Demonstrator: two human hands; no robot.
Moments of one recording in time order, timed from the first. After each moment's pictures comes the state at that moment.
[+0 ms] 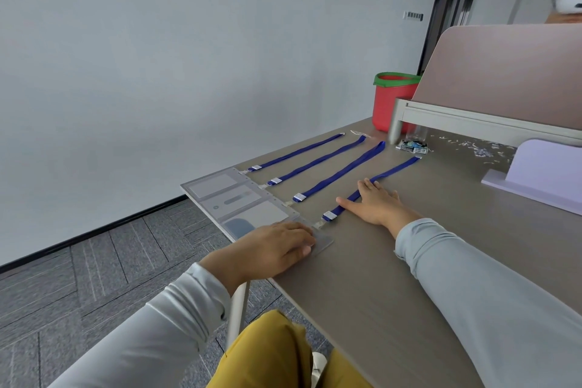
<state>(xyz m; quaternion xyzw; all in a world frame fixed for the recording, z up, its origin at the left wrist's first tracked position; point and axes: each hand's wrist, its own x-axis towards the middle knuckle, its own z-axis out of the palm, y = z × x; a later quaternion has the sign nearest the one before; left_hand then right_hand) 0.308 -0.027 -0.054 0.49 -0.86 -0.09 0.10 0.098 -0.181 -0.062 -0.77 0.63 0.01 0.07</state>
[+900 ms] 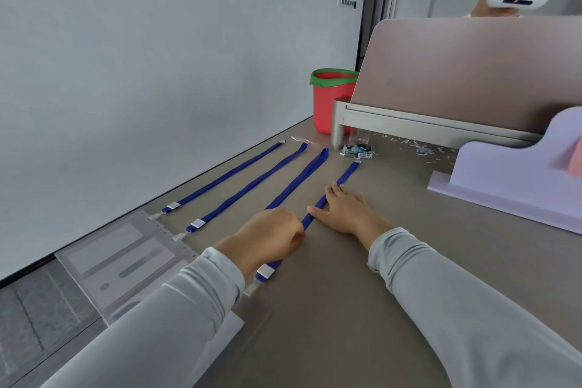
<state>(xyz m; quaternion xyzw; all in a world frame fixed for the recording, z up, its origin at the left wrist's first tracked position) 0.218 -0.186 -0.035 0.47 -0.88 -0.02 0.02 0.046 -0.255 -0.060 -0.77 0.63 0.00 0.08</state>
